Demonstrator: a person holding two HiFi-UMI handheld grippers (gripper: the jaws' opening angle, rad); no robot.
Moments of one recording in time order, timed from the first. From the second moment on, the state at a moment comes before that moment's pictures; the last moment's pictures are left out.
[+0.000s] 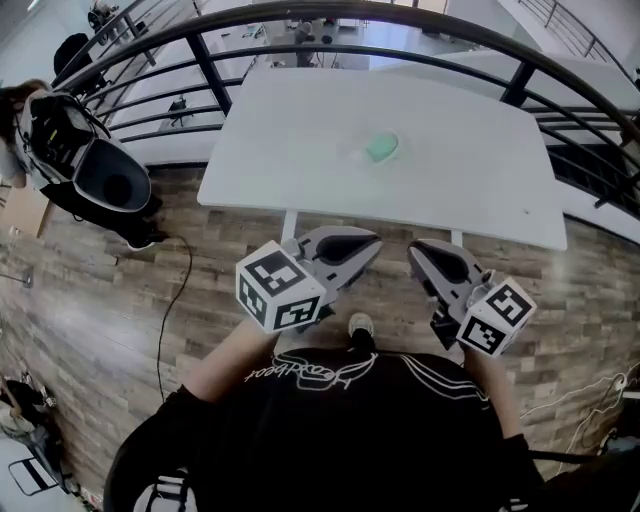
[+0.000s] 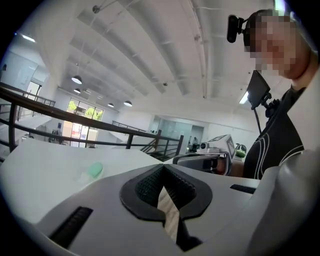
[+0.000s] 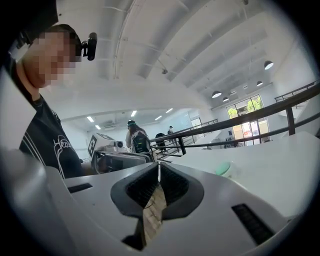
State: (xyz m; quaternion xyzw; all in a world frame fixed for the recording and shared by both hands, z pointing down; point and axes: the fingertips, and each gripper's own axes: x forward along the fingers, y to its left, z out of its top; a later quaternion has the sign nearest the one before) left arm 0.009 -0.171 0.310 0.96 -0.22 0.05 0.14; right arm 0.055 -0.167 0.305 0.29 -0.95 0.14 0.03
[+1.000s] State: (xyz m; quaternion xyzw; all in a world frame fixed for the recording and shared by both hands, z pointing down) left arm 0.052 -0.315 0.330 0.95 -0.27 0.11 0.11; right arm 0.096 -0.318 0.322 0.25 -0.96 0.14 0.03
